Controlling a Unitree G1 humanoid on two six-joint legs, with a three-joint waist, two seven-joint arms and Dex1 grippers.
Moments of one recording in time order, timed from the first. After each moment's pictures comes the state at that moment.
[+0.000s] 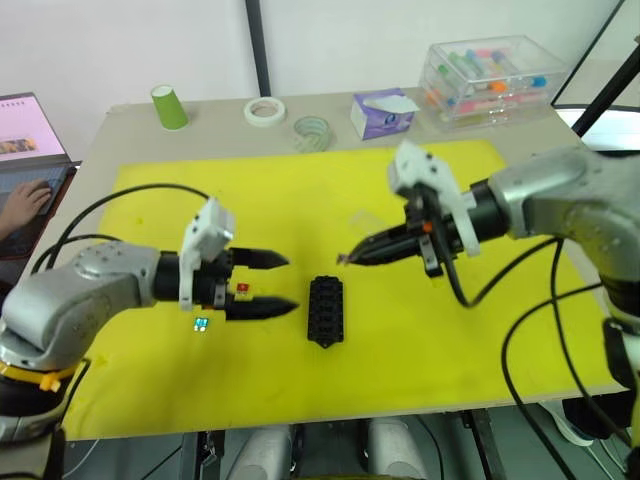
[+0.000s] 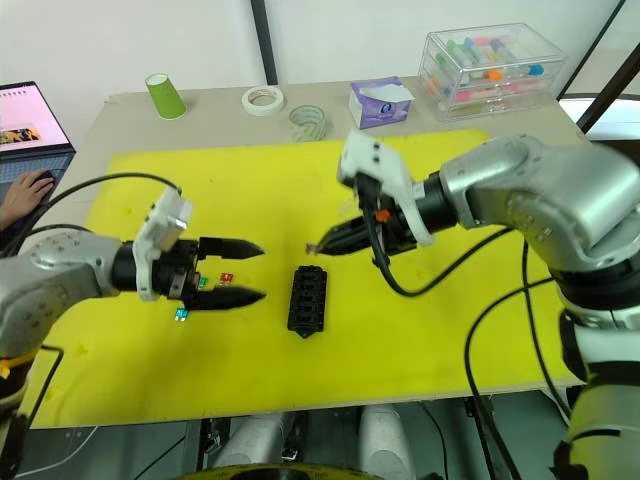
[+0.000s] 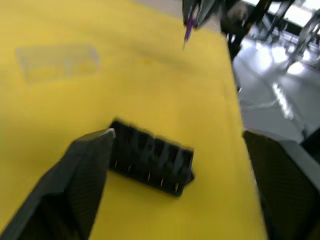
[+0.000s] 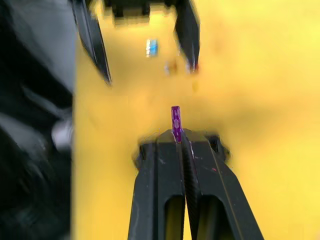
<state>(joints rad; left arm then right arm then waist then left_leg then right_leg) -0.31 0.91 -0.01 -0.45 -0.79 0.77 -1.05 -0.95 -0.97 0.33 -0.43 0.77 1.08 1.08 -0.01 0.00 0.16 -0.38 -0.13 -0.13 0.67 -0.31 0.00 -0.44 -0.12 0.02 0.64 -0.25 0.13</state>
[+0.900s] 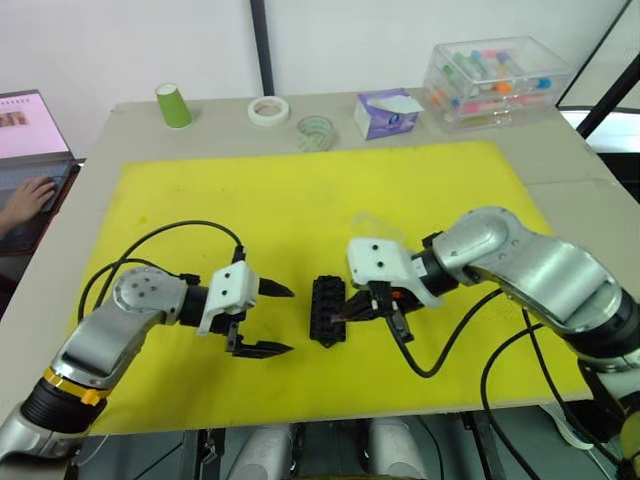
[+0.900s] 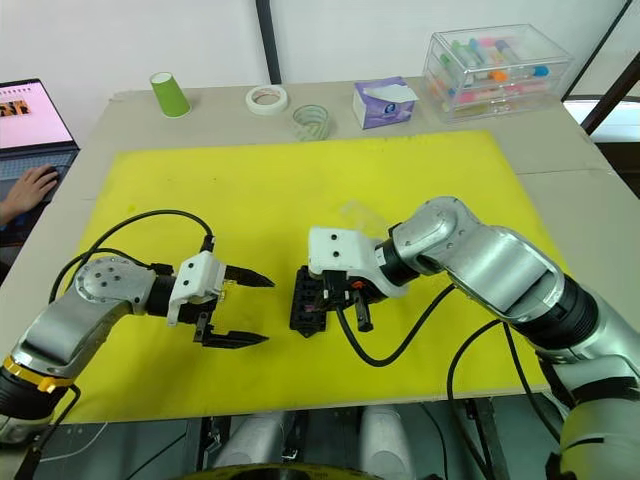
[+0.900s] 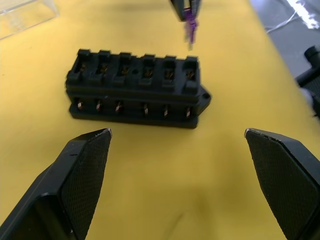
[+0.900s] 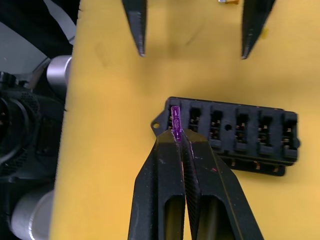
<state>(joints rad) -0.29 0.81 -0.19 -0.28 -0.38 0.30 -1.24 -0.87 -0.84 0.51 -0.57 0.50 1.12 1.11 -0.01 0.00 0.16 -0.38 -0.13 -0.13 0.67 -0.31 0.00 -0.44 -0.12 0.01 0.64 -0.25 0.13</state>
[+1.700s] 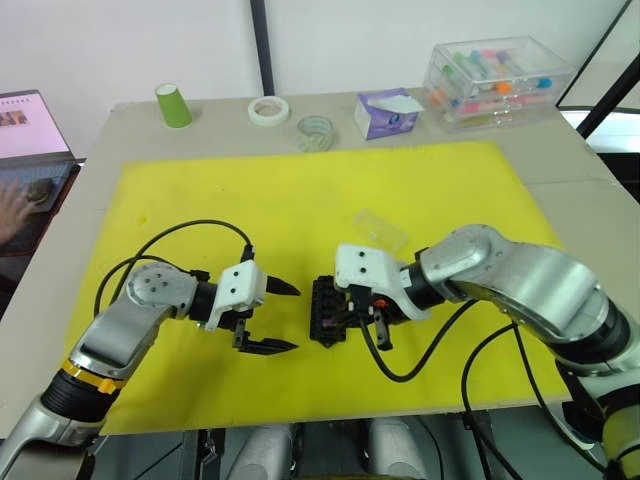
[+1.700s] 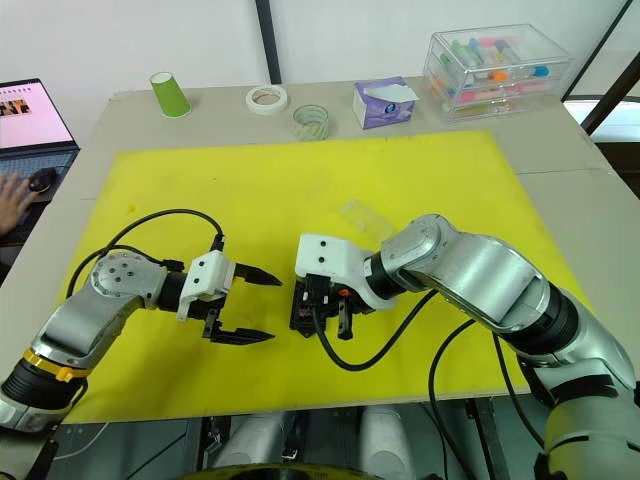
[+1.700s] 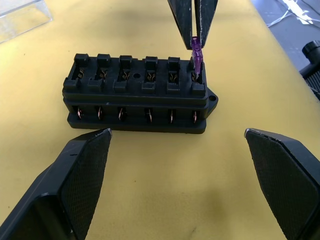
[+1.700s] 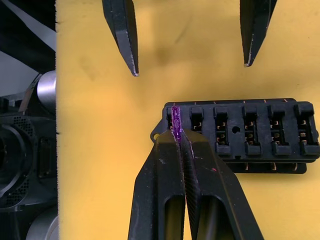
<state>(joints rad) -0.32 0.76 -0.21 -0.25 -0.35 0.29 -1.26 -0.86 -0.77 0.49 -0.62 0.58 1.33 0.91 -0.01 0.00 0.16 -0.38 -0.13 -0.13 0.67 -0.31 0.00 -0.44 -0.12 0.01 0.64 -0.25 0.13</state>
